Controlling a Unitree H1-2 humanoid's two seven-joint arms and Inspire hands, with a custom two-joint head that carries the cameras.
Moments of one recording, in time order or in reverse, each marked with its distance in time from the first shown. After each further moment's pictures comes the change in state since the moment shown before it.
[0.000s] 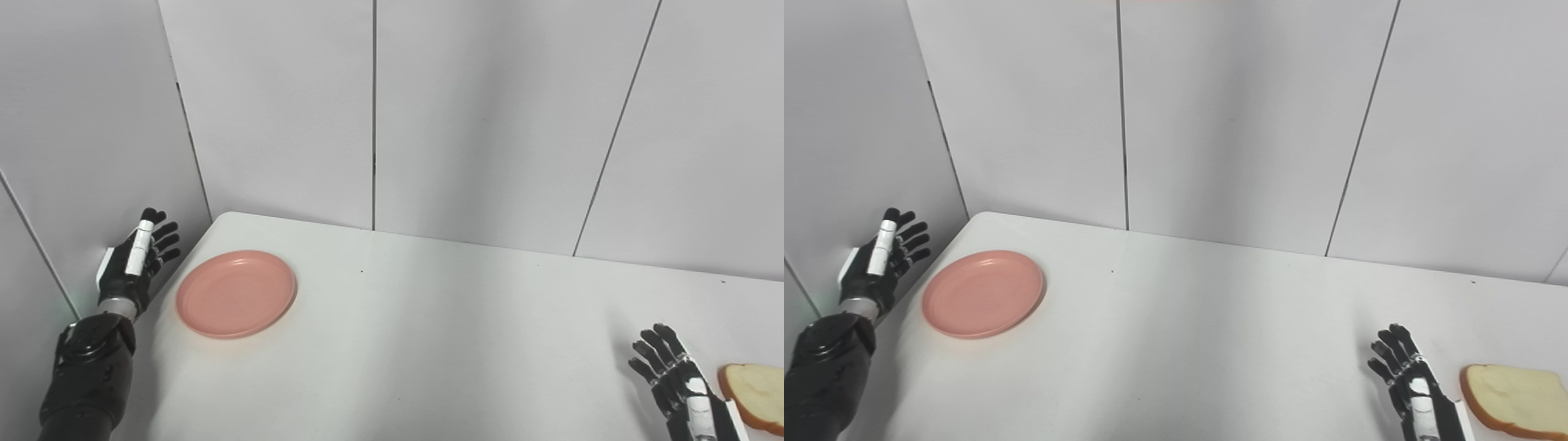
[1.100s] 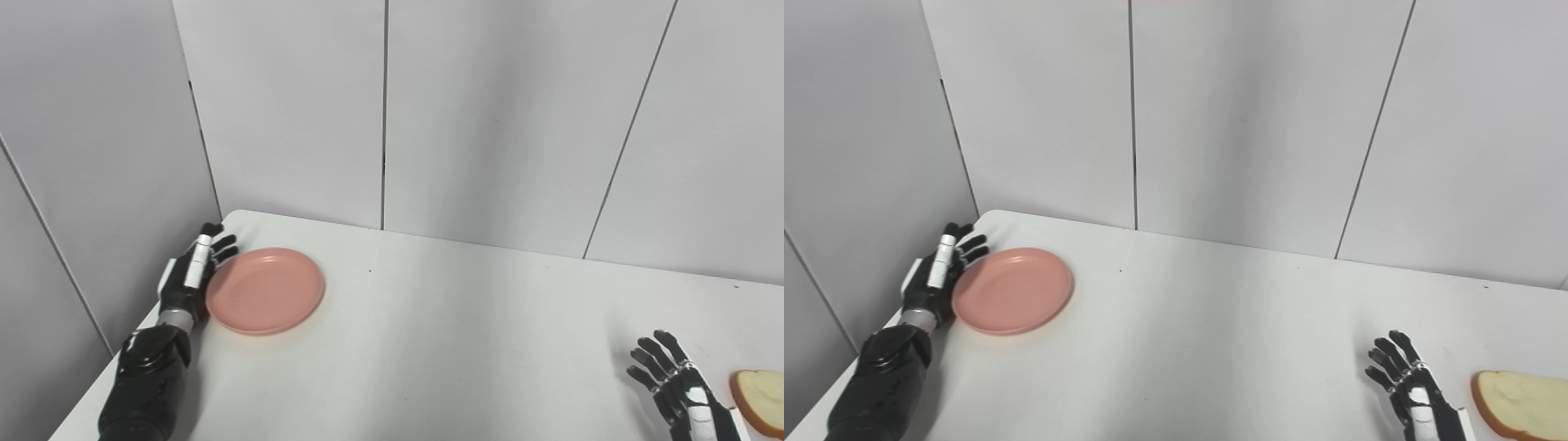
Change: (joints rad) left arm 0.005 -0.131 -0.060 -0.060 -0.013 0.000 -0.022; right arm 0.029 0.002 0.005 -0.029 -0.003 0.000 -0.003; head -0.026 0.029
